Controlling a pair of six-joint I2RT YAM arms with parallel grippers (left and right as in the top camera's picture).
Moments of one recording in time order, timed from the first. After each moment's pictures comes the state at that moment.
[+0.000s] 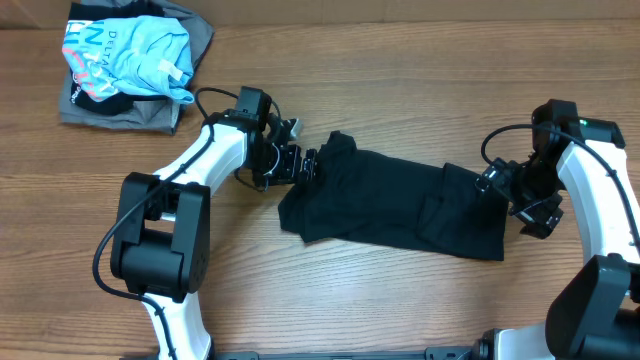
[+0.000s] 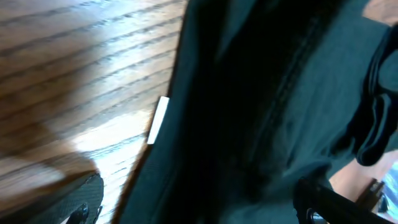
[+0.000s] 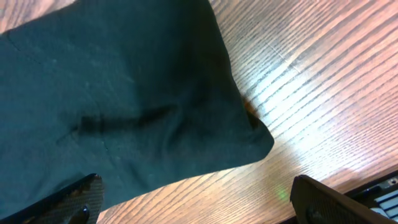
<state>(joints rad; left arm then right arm) -0.24 2.02 1.33 -0.71 0.59 -0.13 -0.19 1.64 1.27 -1.30 -0.06 0.56</state>
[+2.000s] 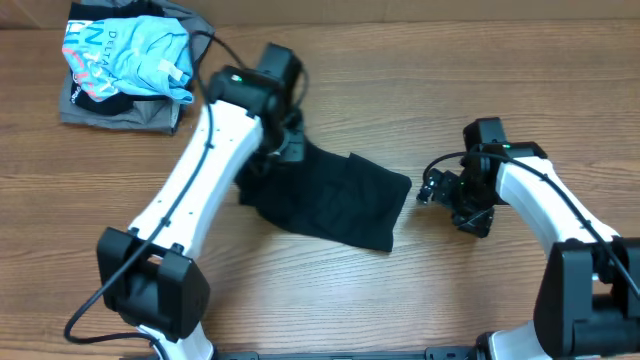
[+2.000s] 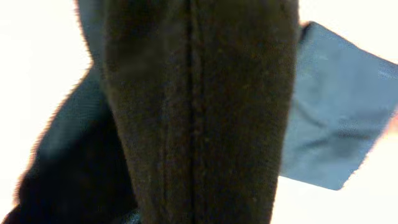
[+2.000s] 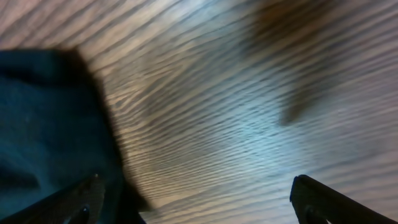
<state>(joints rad) -0.41 1.86 1.74 -1.30 0.06 -0.35 0.06 1.69 1.04 -0.92 -0.23 0.56</state>
